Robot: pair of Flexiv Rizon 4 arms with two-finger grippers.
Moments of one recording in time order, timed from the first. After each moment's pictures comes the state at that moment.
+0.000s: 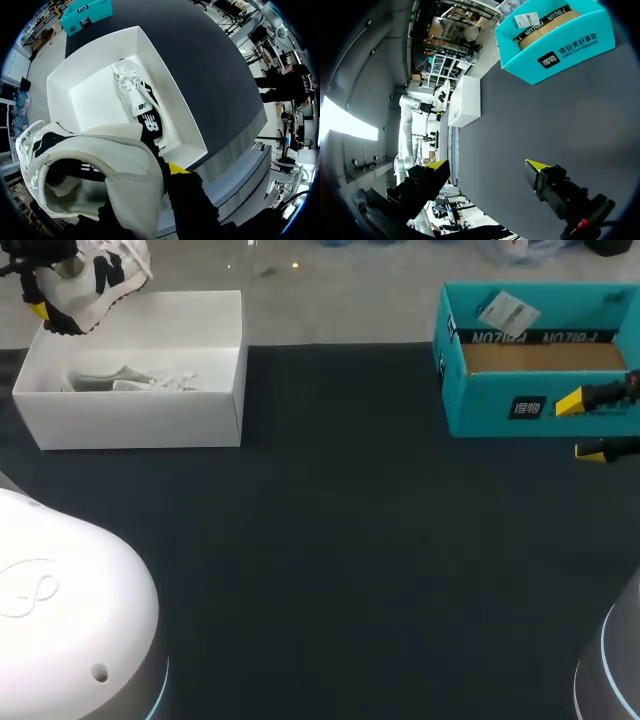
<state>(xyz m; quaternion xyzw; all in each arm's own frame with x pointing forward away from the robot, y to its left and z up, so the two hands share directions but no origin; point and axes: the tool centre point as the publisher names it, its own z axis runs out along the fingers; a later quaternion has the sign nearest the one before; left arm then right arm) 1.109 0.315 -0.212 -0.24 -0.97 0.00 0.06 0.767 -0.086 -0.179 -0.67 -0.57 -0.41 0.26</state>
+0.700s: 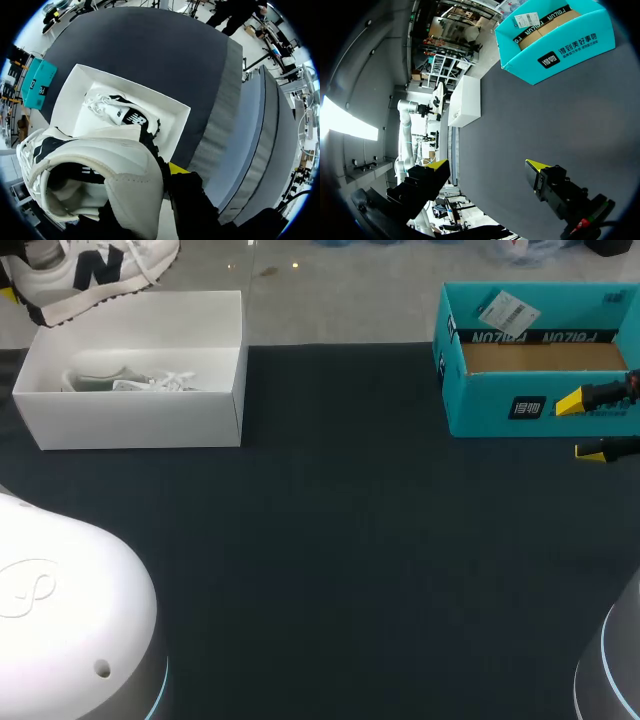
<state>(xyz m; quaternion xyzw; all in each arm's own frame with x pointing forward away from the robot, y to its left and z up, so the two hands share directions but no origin) 1.120 0.341 -0.190 -0.55 -0.84 0.02 0.02 0.767 -0.086 -0.179 -0.67 -0.57 -0.41 0.26</state>
